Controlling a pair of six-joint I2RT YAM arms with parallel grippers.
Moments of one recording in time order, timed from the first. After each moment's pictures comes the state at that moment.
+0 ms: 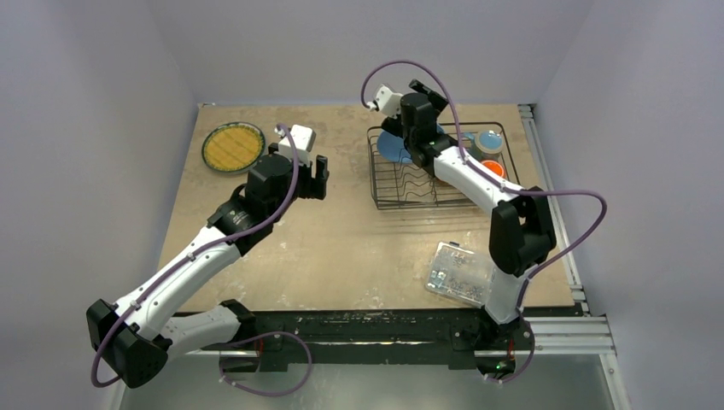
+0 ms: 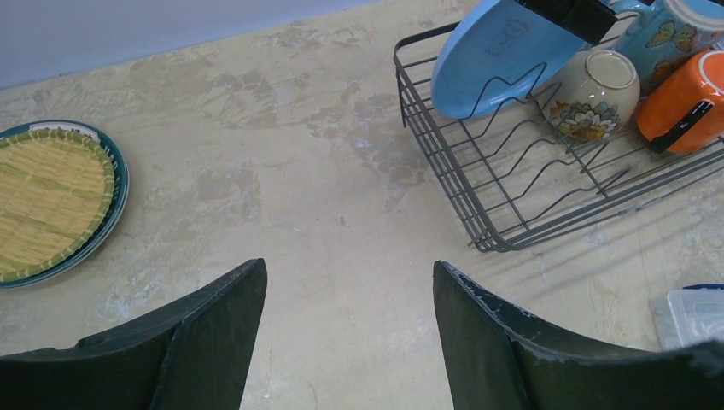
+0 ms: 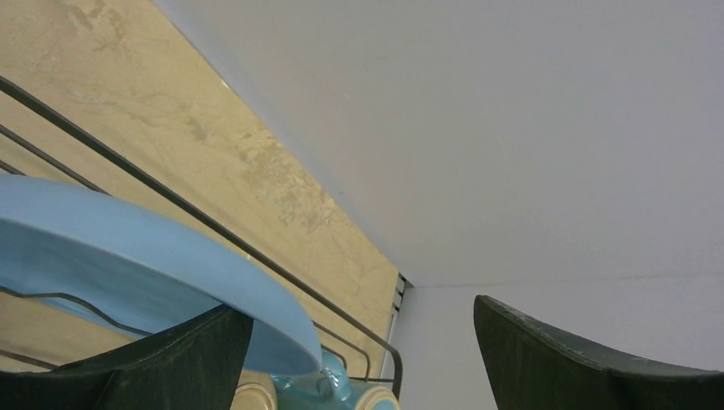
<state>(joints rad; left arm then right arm) -0.64 1.06 1.01 -0.26 -0.30 -0.14 0.49 1.84 1.52 0.02 0.54 -0.89</state>
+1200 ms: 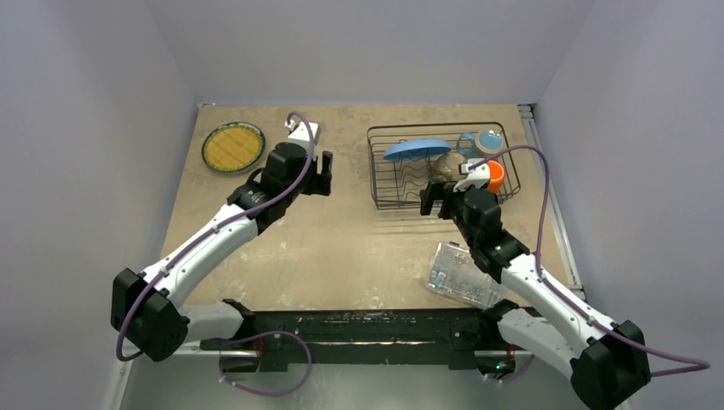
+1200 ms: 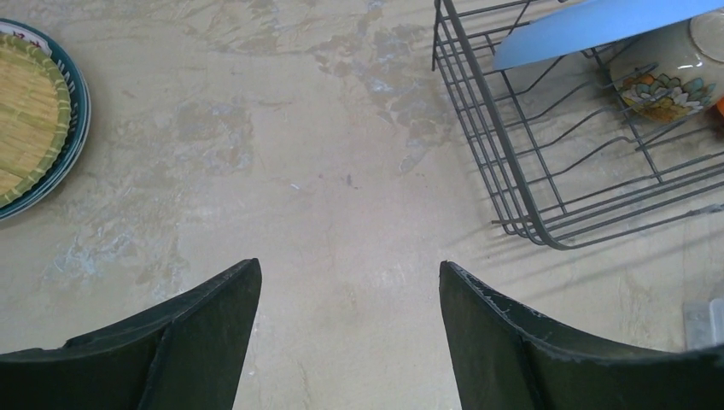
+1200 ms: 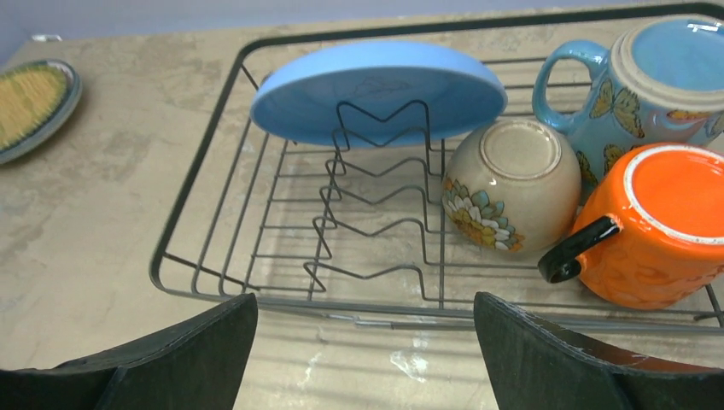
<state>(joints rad) -0.58 1.24 1.05 -0.31 -0.26 -0.23 0.49 0.92 0.56 0.06 0.27 0.26</state>
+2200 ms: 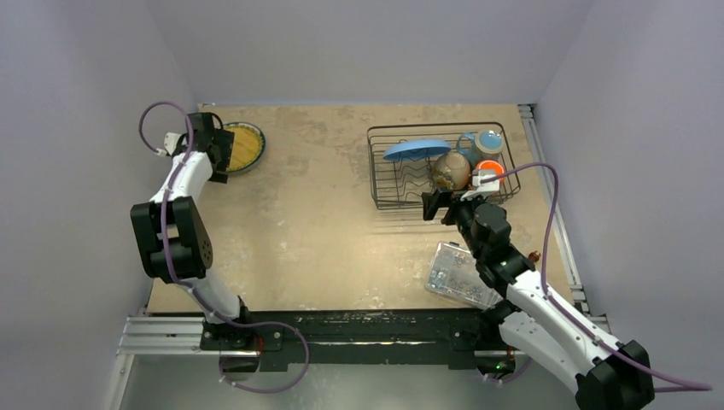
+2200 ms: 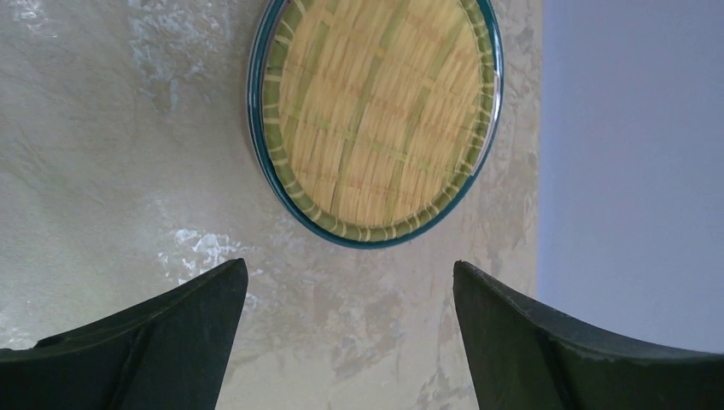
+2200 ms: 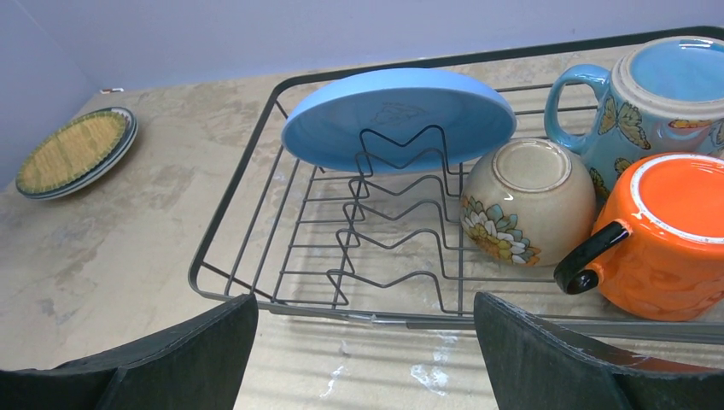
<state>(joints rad) 0.18 1.70 1.28 -0.39 -0.21 -1.22 0.49 0.78 0.45 0.18 0.24 0.30</state>
